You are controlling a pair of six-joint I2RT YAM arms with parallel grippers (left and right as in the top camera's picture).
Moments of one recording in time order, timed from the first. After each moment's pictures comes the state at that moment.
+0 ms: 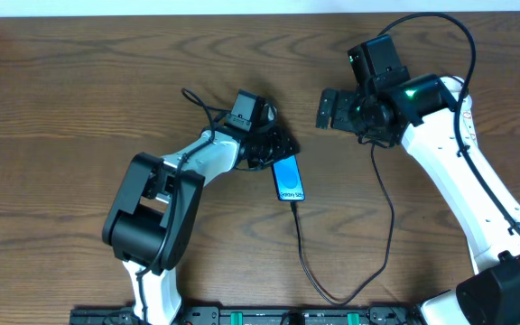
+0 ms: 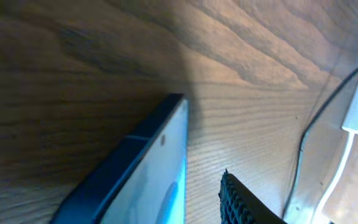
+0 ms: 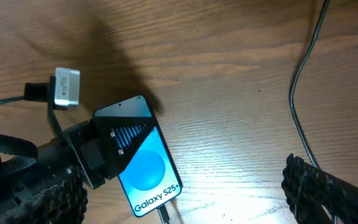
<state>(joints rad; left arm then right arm) -0.41 1.99 1.13 -0.22 0.51 -0.74 0.39 1.66 1.55 -1.03 -0.04 0.59</state>
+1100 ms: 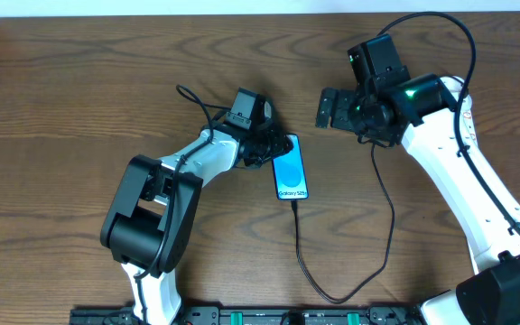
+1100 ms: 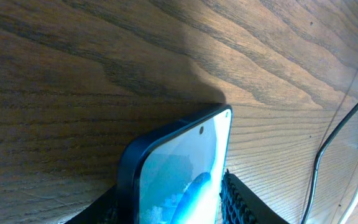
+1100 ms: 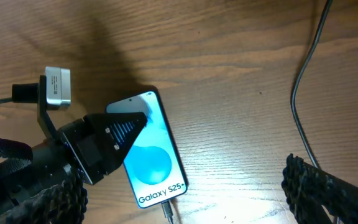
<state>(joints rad) -0.41 1.98 1.14 -0.24 0.42 -0.74 0.39 1.66 1.55 -1.02 -0.04 0.59</state>
